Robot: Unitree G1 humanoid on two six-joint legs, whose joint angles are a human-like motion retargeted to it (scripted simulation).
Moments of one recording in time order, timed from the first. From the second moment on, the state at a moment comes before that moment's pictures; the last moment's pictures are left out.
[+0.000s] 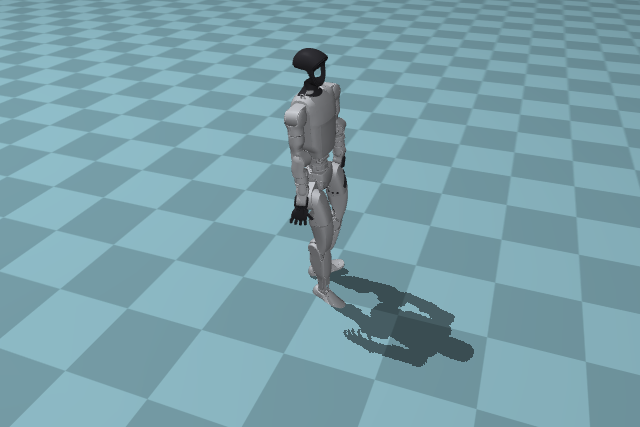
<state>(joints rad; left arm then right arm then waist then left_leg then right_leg) -0.02 0.06 0.27 1.57 0.18 0.13 -0.30 -0.06 -0.15 -0.02 1.54 -0.57 0.19 0.27 -0.17 -0.02 -0.11 -0.02 0.12 0.67 0.26 -0.29 0.05 -0.11 -0.05 -0.36 0.04 0.04 -0.07</state>
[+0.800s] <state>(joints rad) -0.01 0.14 0.39 1.58 0.15 0.22 -0.34 -0.01 -0.16 -0.03 1.58 -0.52 0.18 0.25 -0.03 -0.03 -0.05 -0.27 -0.10 -0.02 0.19 -0.25 0.11 -0.15 -0.02 -0.10 0.27 -0.13 0.01</state>
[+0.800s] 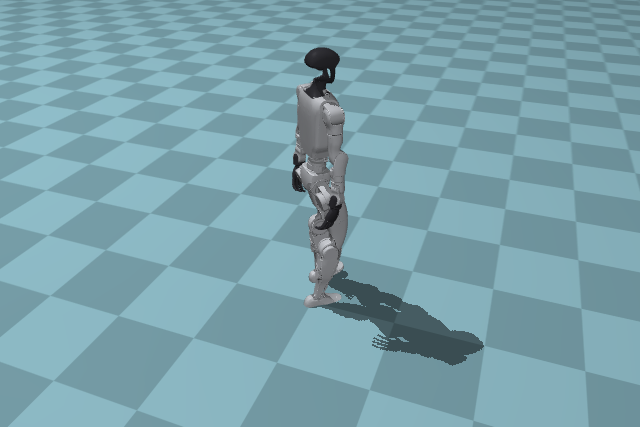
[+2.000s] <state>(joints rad) -0.12 0.14 0.41 1.54 0.06 0.16 -0.28 0.04 -0.14 -0.04 1.53 -0.64 0.15 0.18 -0.10 0.00 -0.03 -0.13 0.08 0.38 0.09 -0.04 -0.13 -0.22 0.05 -0.28 0.38 -0.26 0.00</state>
